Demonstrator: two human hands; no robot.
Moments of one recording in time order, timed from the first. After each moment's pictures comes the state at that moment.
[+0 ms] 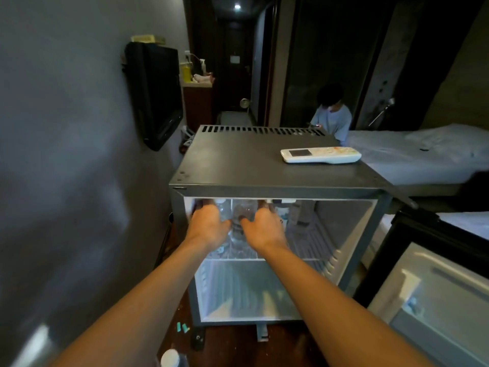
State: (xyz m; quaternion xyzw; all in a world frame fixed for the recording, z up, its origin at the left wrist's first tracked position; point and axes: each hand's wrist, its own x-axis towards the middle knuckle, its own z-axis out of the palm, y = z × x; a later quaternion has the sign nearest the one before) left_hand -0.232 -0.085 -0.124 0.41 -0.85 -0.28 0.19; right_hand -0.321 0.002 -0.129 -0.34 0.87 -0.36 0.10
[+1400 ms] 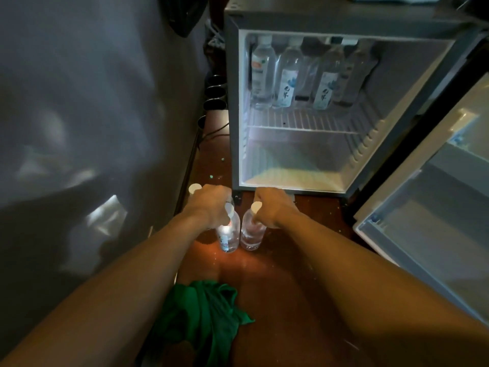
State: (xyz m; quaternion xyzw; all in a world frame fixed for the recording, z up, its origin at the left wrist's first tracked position) left_hand -0.042 0.014 -0.254 0.37 -0.91 -0.18 -0.07; right_hand -0.173 0.100 -0.278 -0.45 0.85 -0.11 0.25
